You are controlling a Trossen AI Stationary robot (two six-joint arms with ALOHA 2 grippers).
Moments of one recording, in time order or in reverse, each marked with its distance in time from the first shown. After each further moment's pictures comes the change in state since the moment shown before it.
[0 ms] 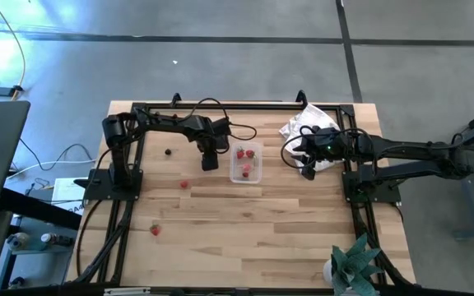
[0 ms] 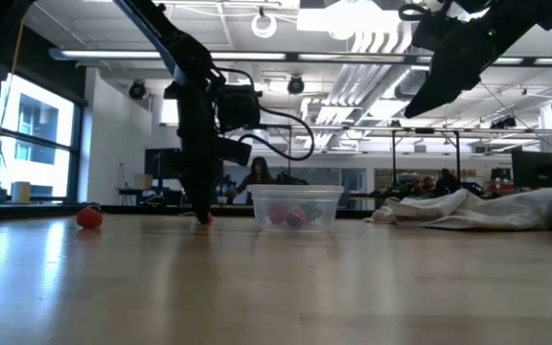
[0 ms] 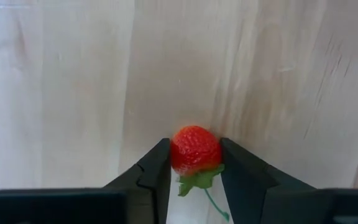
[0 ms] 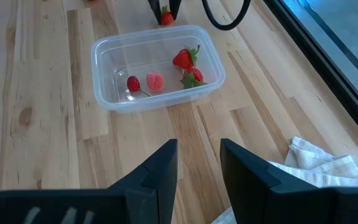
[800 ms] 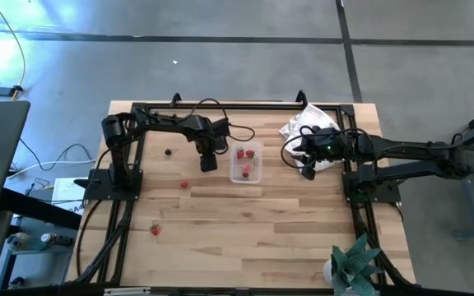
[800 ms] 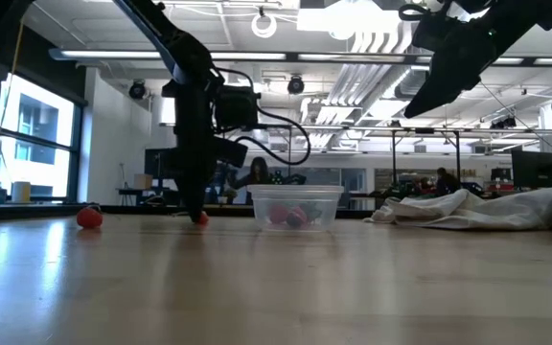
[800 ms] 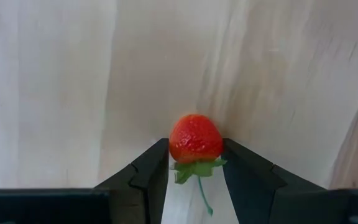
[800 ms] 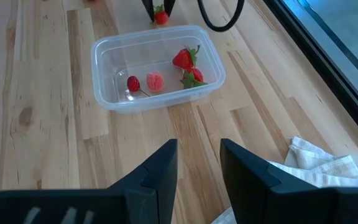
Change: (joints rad) left arm -0.001 -0.006 0.000 -0.055 0.023 -0.049; right arm 0.000 0.000 0.000 0.000 0.000 0.000
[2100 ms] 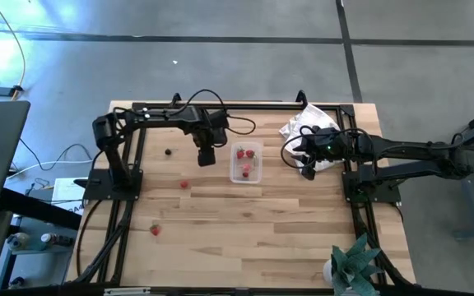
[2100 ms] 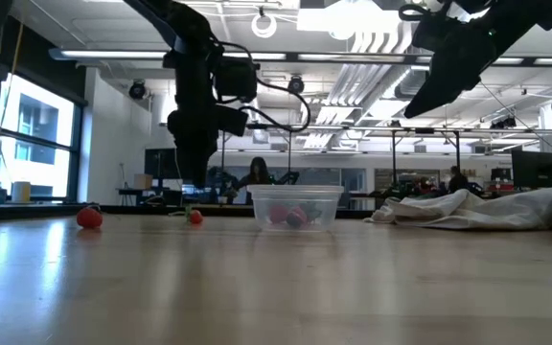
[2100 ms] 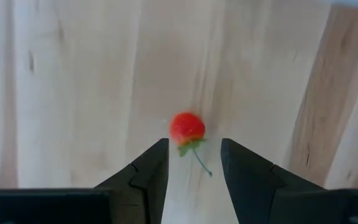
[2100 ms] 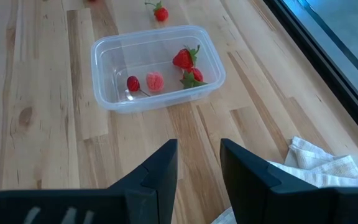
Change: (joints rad) left arm 0.013 -0.083 0.105 -0.165 0.002 0.045; right arm 0.000 0.000 0.000 0.000 0.000 0.000
